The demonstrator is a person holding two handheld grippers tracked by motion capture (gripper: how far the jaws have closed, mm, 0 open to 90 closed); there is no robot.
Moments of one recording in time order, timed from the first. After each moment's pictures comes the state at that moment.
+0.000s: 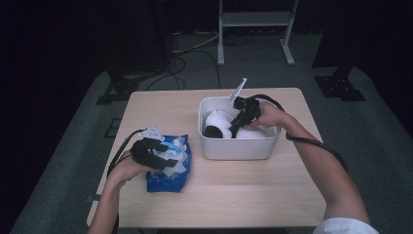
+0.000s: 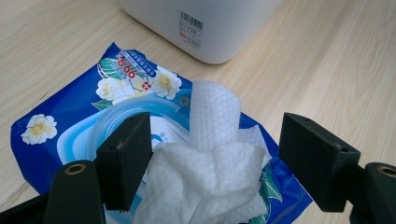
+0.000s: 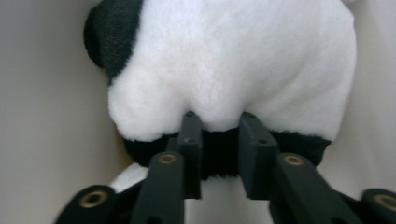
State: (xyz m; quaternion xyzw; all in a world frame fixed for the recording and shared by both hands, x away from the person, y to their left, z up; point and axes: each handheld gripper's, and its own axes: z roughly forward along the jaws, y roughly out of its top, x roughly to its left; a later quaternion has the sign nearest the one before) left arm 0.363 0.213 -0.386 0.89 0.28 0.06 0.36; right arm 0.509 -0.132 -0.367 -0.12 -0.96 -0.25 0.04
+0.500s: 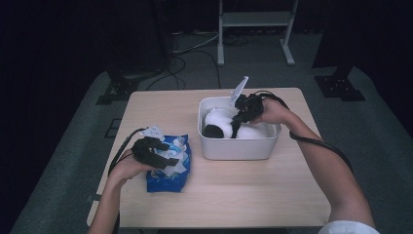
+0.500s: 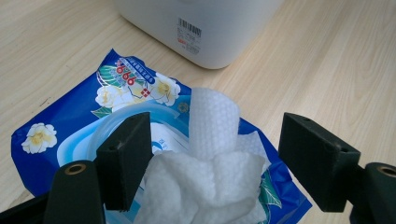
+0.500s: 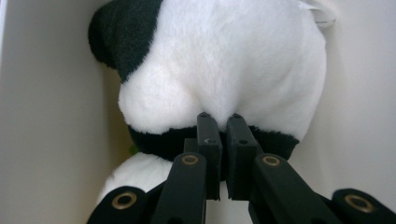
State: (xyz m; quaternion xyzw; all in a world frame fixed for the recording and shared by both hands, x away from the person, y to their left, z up) left arm 0.364 0.210 -0.383 0.89 0.28 0.06 0.36; right arm 0.492 -0.133 -0.340 -0.07 -0.97 -0.24 -0.05
